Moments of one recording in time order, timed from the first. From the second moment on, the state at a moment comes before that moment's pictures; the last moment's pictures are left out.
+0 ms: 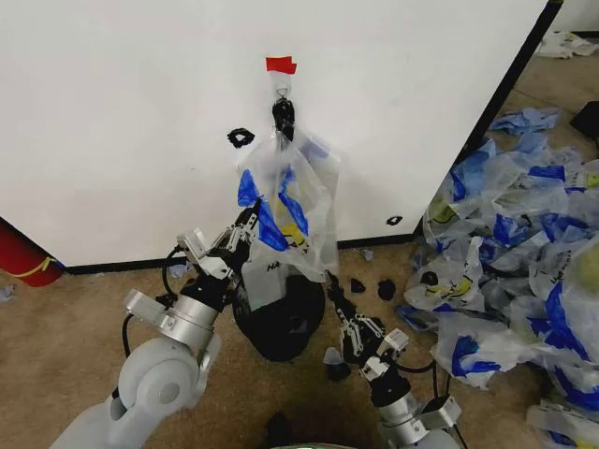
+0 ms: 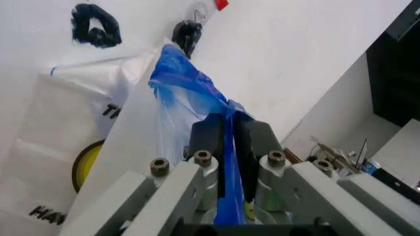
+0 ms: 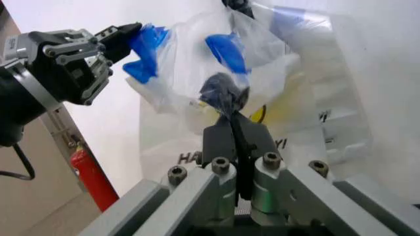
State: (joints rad) left arm 1.21 -0.94 -0.23 -2.29 -1.10 -0.19 -0.10; right arm -1.42 0.93 -0.05 2.05 0.62 0.62 0.02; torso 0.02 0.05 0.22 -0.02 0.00
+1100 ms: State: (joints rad) left arm 1.19 -0.97 -0.18 -2.25 -1.08 -0.19 -0.10; right arm -1.45 0.61 0.20 2.21 0.57 0.55 0.09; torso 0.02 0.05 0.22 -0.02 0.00
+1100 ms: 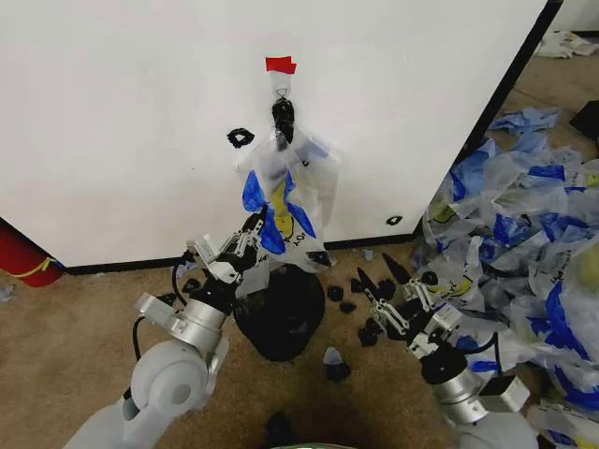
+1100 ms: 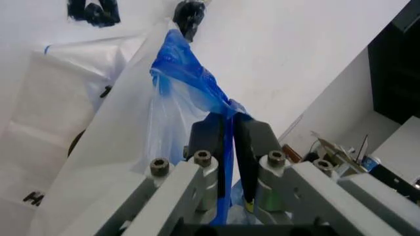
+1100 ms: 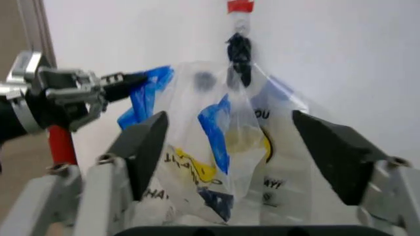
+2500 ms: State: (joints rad) left arm 1.19 -1.01 -0.19 -2.22 -1.05 -0.18 -0.09; right arm -0.08 0.61 -0.90 1.82 0.77 0.34 0.12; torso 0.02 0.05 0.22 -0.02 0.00
